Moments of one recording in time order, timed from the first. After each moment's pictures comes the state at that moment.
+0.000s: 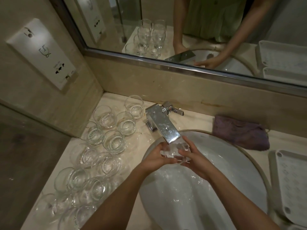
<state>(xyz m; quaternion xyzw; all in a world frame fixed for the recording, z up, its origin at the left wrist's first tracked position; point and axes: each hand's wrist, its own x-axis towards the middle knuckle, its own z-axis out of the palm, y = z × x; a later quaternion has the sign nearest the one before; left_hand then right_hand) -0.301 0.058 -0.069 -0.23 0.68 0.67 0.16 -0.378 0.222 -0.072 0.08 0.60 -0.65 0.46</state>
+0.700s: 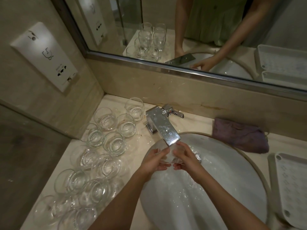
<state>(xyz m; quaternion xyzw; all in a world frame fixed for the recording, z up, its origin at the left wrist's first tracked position) -0.297 0.060 -0.079 -0.36 0.53 0.75 0.16 -0.361 0.201 -0.059 0.04 0.68 -0.61 0.42</state>
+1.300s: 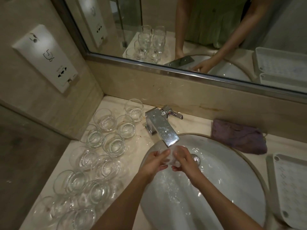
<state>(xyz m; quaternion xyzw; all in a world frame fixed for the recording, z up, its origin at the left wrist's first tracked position) -0.296 0.065 -0.083 -0.36 0.52 0.76 0.14 -0.352 0.202 -0.065 0.02 0.71 -0.60 0.38</state>
